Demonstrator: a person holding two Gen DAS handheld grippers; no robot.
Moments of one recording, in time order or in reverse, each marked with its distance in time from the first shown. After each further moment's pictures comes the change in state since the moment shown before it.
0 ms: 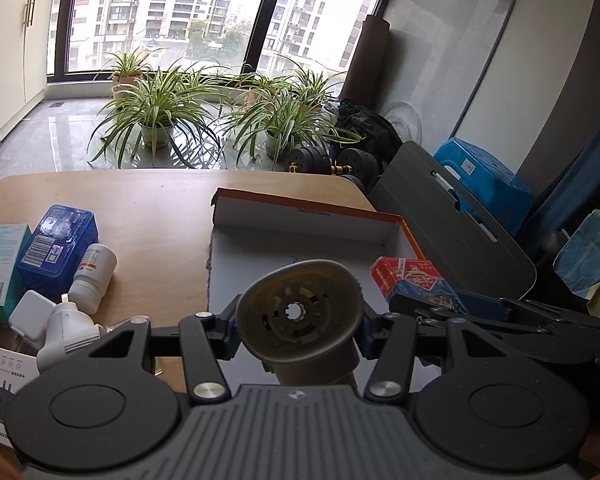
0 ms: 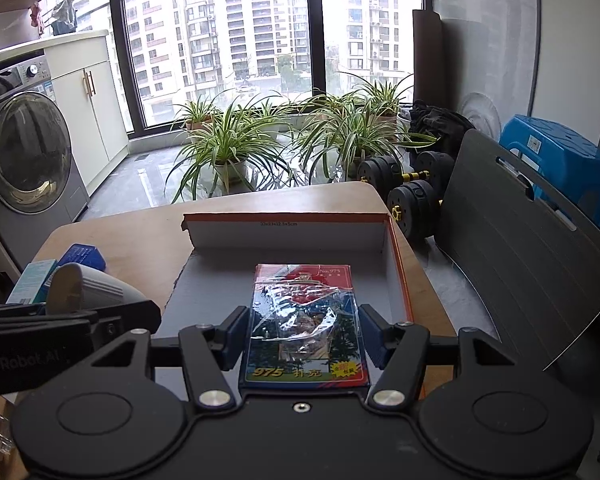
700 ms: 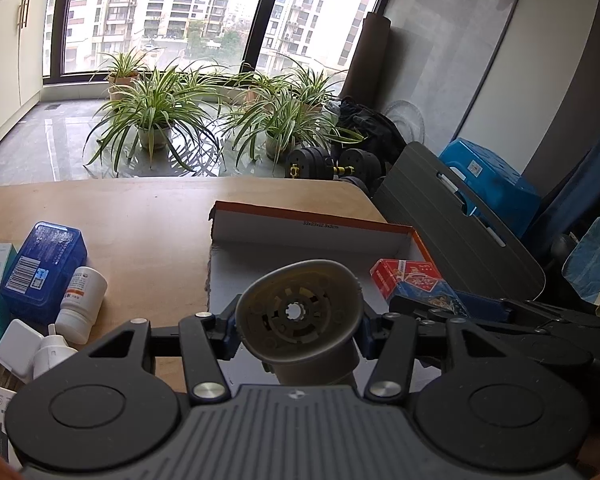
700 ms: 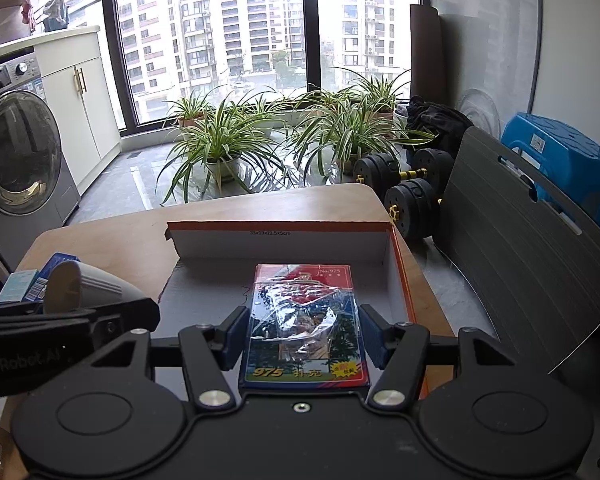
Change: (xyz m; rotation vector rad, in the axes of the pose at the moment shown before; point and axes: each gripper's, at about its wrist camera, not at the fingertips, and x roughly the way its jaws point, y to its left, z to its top) left arm 0.020 0.005 0.013 0.005 0.005 0.002; right arm 0.024 -0.002 0.013 0.004 0.014 -0.017
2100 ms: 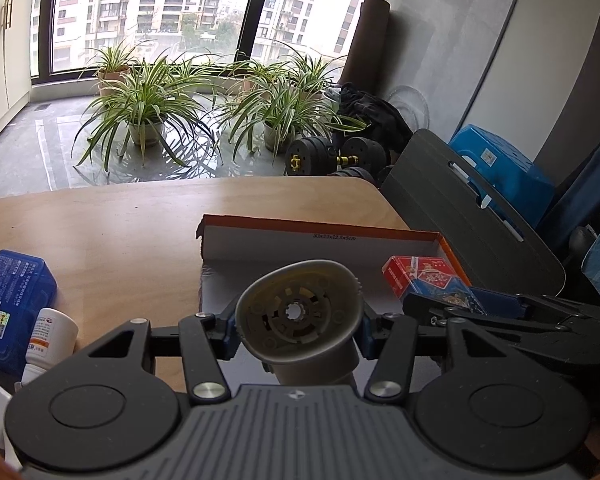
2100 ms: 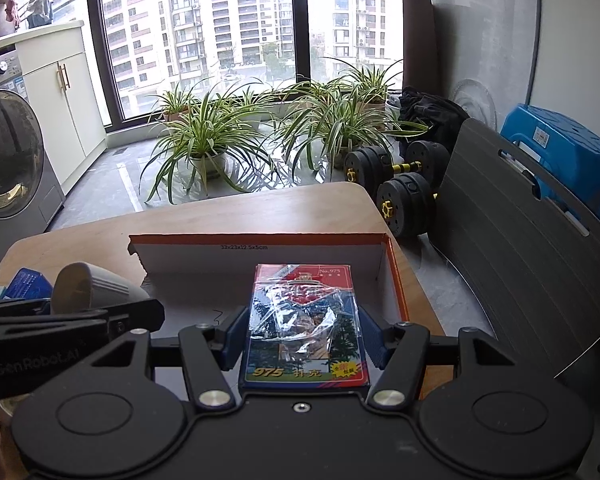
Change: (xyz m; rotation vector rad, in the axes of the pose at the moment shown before) left arm 0.051 0.004 0.019 0.038 0.041 0.002; right arm 0.040 -0.011 0.014 0.015 0.025 -0.030
